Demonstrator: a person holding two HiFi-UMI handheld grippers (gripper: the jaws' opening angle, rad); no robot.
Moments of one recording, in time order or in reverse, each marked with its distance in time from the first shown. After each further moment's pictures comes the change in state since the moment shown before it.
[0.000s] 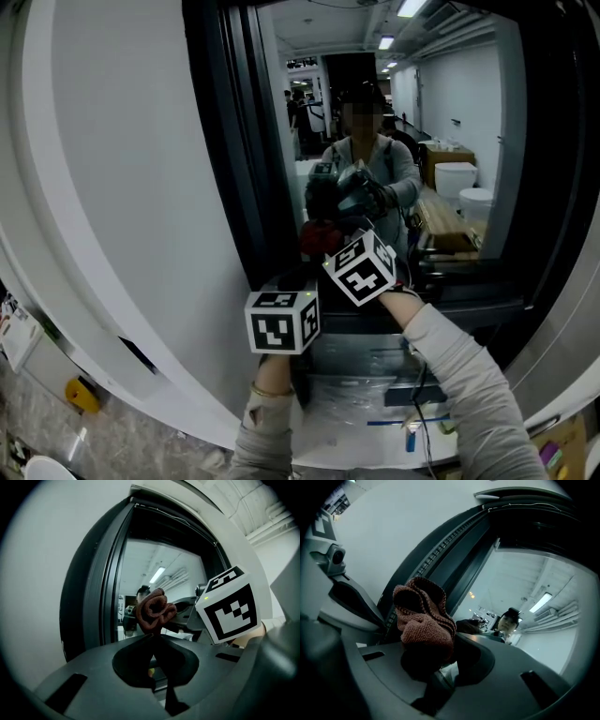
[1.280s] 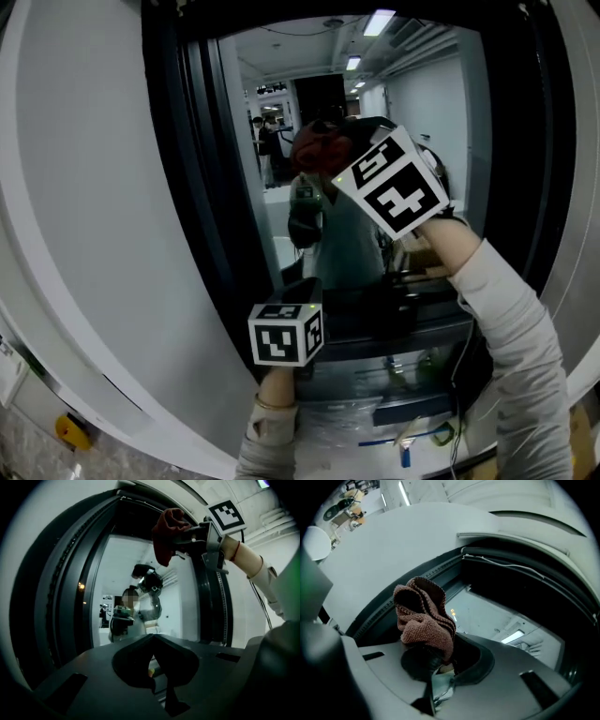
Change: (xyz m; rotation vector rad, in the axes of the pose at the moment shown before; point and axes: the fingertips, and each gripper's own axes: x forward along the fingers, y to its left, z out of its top) left arm 0.045 -0.056 0.029 0.028 -0.008 -0.129; right arm -0.120 -0.176 0.145 -0.209 -0.158 -0.269
